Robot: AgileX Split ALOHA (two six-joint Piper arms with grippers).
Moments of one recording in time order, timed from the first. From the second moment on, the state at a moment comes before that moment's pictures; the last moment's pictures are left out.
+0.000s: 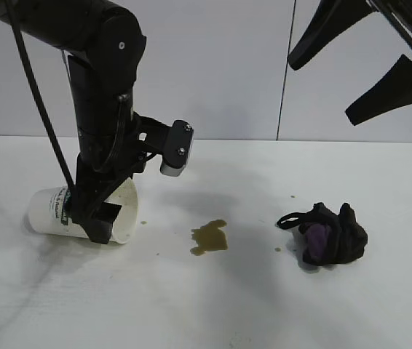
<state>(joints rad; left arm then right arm) -0.60 2.14 -1.50 0.24 0.90 0.98 0.07 1.55 -1.21 0.73 1.10 -0.26</state>
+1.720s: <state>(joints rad) -0.03 1.86 -1.10 -1.51 0.77 2.11 0.07 1.55 -1.21 0.73 1.08 -0.26</state>
